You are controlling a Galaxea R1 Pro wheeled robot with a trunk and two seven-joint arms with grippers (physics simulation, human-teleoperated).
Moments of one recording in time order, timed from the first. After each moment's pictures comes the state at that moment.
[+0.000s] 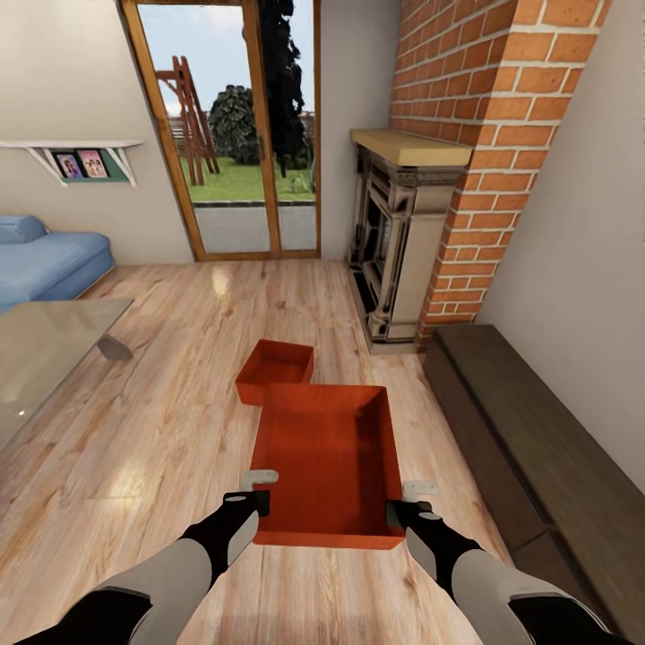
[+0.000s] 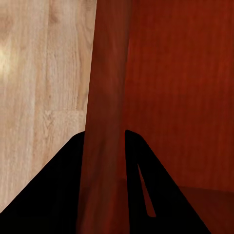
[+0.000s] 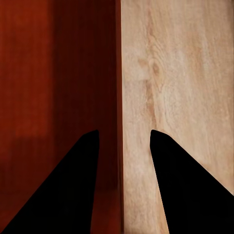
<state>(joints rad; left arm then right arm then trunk) -0.78 -0.14 -0.10 -0.20 0.13 0.14 0.27 -0.77 0.09 0.02 -0.12 -0.05 -0.01 -0.11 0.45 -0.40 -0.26</state>
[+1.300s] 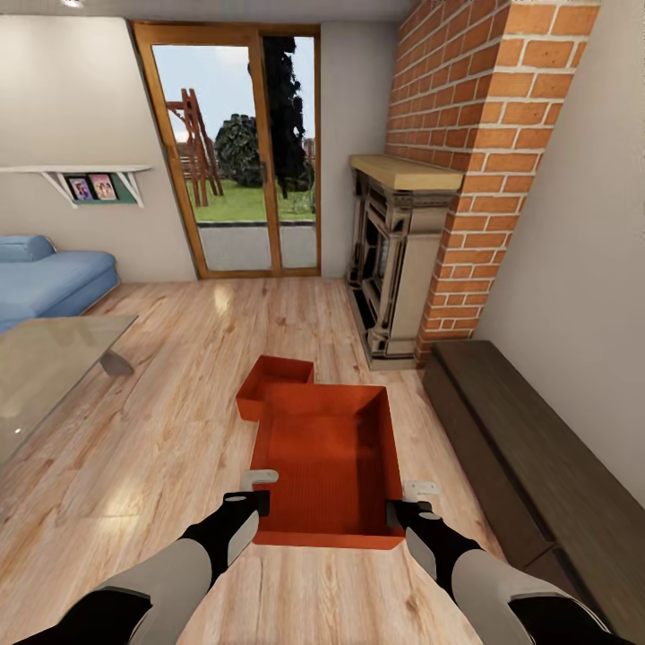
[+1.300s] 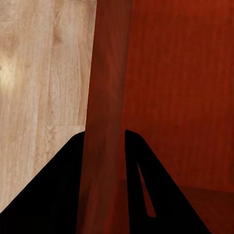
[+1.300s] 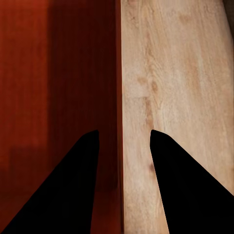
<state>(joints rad) -0.78 -0.14 -0.10 -0.20 0.13 0.14 0.26 -0.77 0.09 0.02 -0.12 -0.05 -0.01 -0.11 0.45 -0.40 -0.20</state>
